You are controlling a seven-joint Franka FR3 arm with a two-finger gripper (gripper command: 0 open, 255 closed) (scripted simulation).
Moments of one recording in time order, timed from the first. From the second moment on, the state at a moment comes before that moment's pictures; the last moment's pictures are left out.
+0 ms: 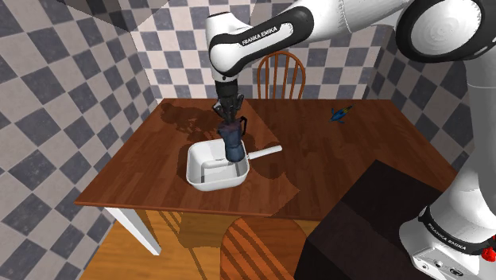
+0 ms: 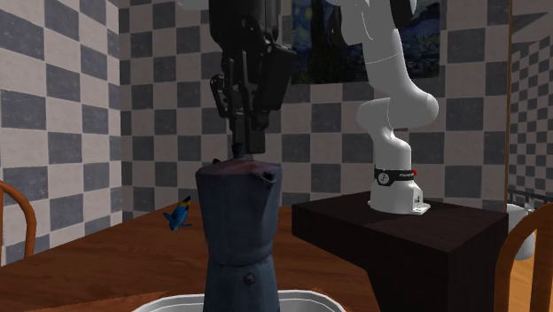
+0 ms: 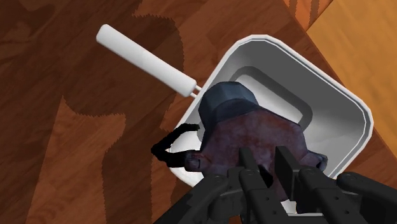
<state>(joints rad) 0.17 0.54 0.14 -1.44 -0.05 1.96 0.22</state>
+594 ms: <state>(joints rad) 0.17 0.54 0.14 -1.44 -0.05 1.97 0.22</state>
